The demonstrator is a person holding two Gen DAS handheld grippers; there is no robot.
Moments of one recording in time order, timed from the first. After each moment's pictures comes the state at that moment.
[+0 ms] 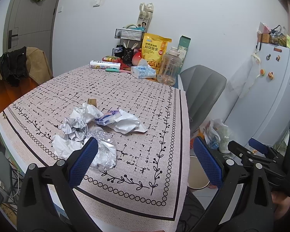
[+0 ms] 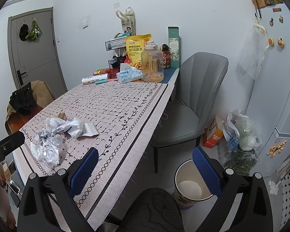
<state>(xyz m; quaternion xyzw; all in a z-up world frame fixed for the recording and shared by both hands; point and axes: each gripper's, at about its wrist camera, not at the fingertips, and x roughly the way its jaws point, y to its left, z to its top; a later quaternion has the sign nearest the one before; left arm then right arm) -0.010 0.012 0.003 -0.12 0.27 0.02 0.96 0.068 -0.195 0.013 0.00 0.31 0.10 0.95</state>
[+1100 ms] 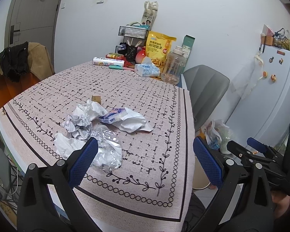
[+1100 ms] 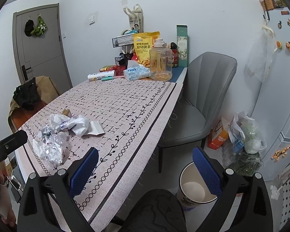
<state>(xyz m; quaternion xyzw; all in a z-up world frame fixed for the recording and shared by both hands) -0.006 0.030 -0.006 -0.13 0.27 0.03 0.95 0.079 -0.176 0.005 -0.01 0.31 0.13 0.94</state>
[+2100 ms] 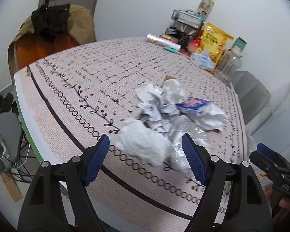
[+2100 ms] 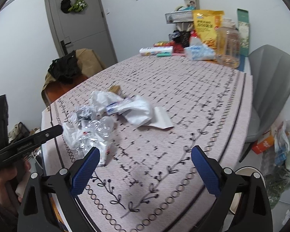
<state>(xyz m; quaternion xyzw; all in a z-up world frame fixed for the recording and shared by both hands) 0.011 0.159 -0.081 -0.22 0.33 0.14 0.91 0.127 -0.054 -0.042 -0.03 0.38 0.31 0.87</state>
